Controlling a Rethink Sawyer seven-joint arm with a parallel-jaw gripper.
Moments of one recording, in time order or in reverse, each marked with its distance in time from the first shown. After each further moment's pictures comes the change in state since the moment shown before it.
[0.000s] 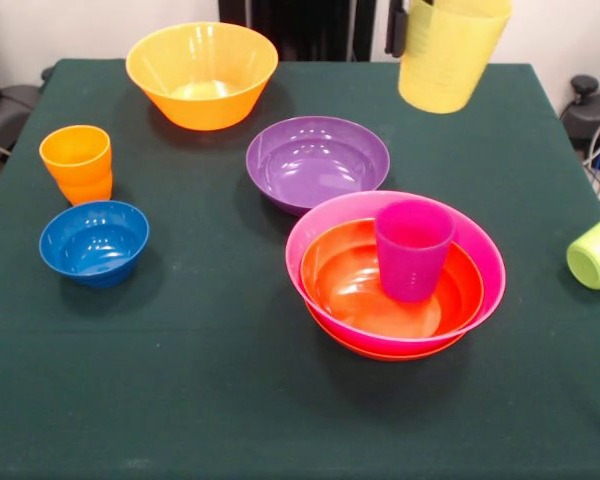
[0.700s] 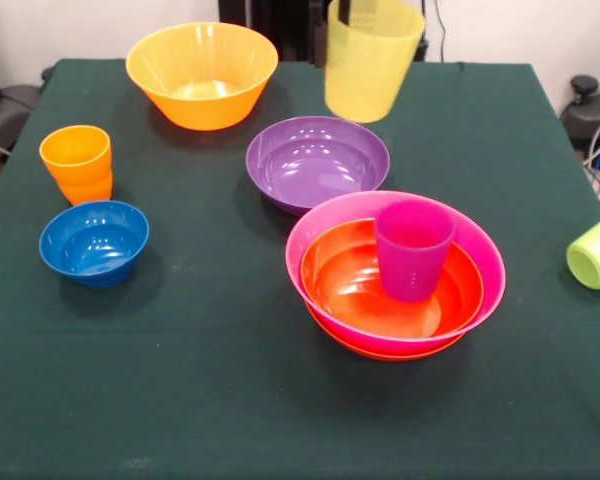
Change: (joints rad) arm -0.092 0.012 -0.004 0.057 -0.003 -0.037 0.000
